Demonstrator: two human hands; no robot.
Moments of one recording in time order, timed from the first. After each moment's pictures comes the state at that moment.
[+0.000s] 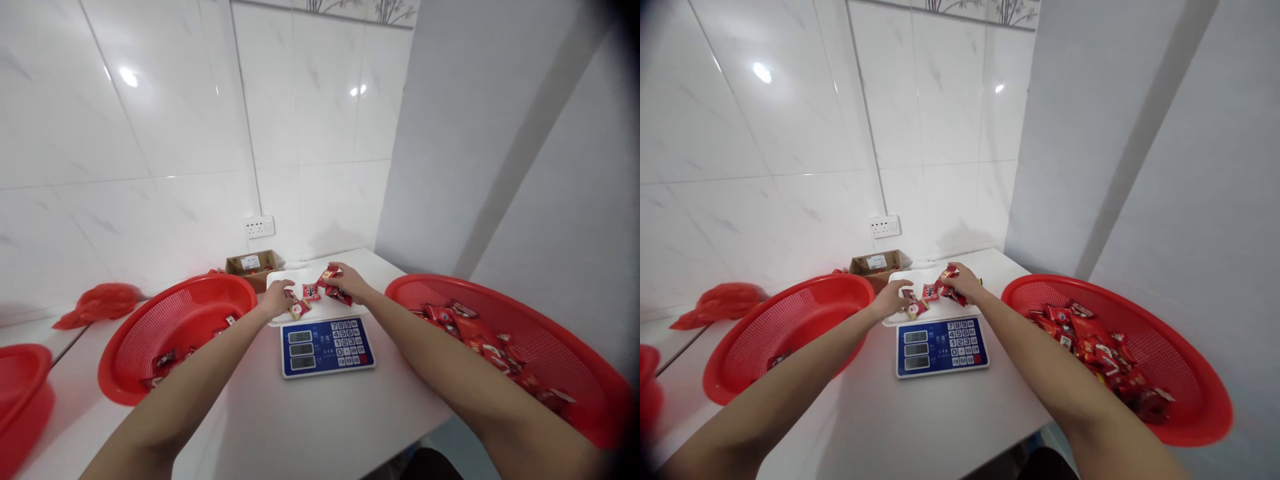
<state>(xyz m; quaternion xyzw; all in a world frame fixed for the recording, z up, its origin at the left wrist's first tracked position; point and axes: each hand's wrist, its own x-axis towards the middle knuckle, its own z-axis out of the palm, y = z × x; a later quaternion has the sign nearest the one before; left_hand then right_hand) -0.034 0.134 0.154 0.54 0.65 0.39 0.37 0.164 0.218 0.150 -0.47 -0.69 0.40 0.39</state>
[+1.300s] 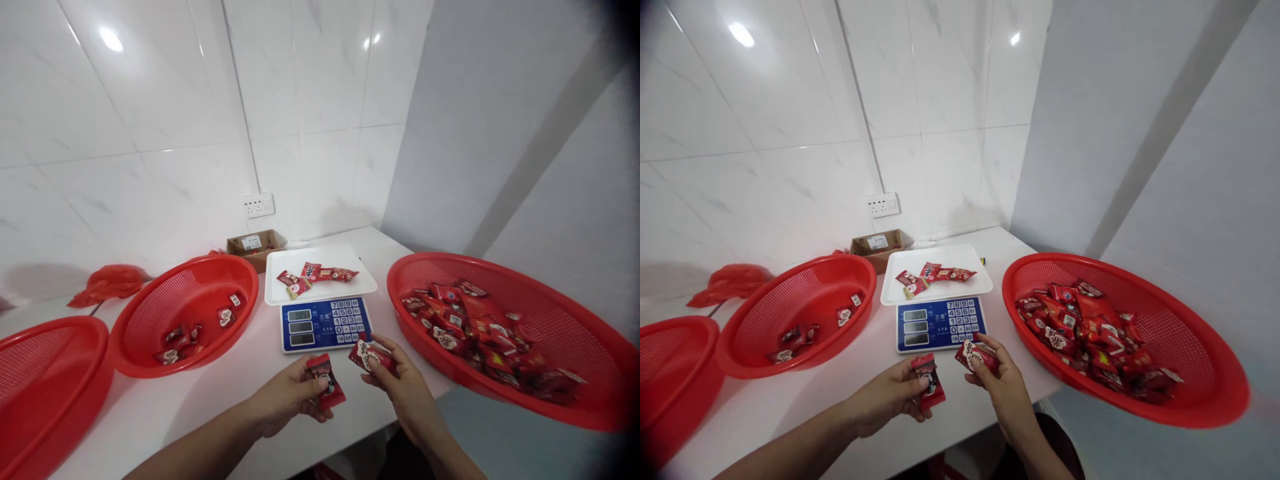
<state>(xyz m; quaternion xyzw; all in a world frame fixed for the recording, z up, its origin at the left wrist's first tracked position) 0.031 -0.023 0.101 0.39 0.45 0.35 0.72 0.228 0.022 0.069 -0.44 -0.42 0.62 0.49</state>
